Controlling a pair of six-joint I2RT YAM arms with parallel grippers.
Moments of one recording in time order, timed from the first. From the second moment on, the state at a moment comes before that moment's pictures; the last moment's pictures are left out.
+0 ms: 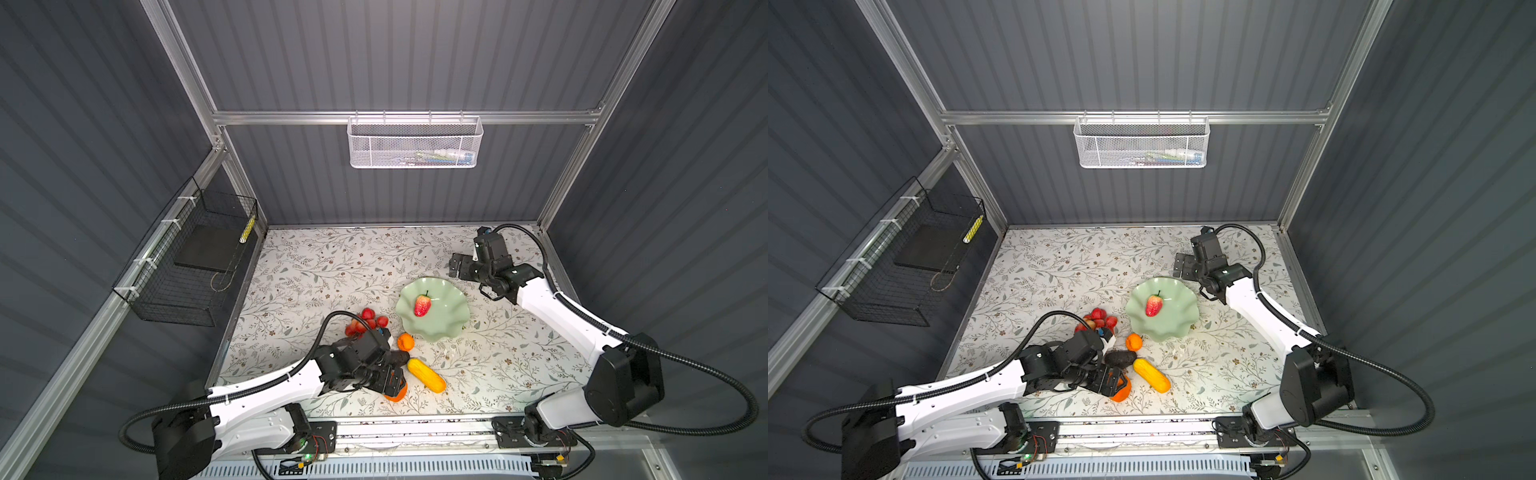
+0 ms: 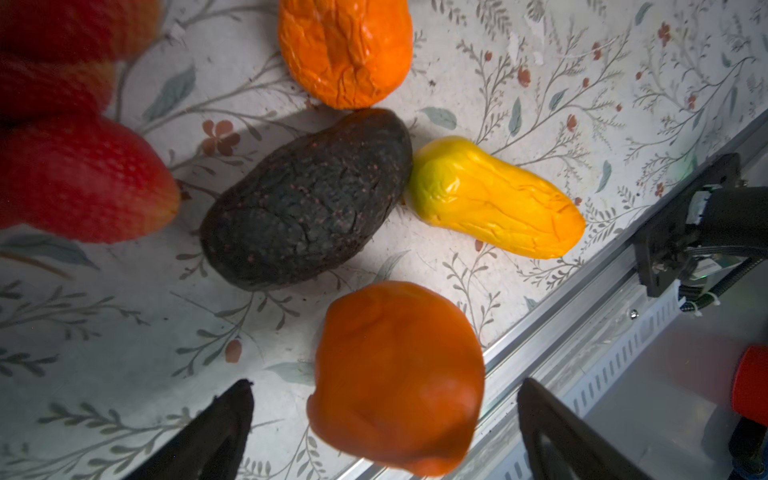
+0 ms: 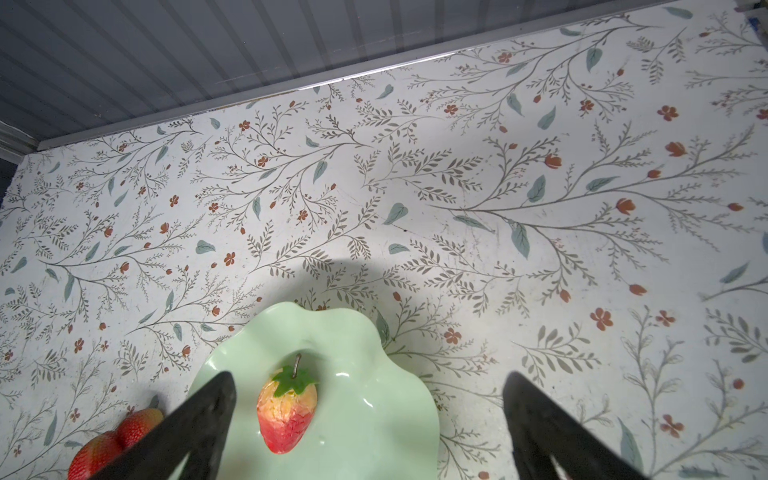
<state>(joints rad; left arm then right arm) -1.06 1.13 0.60 -0.54 0.15 -0.66 0.41 1.46 1.16 -0.44 0.16 0.44</state>
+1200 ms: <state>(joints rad) -0.94 1.89 1.41 -0.50 0.04 -0.18 0.35 1.01 0.87 -0.51 0.14 0.44</state>
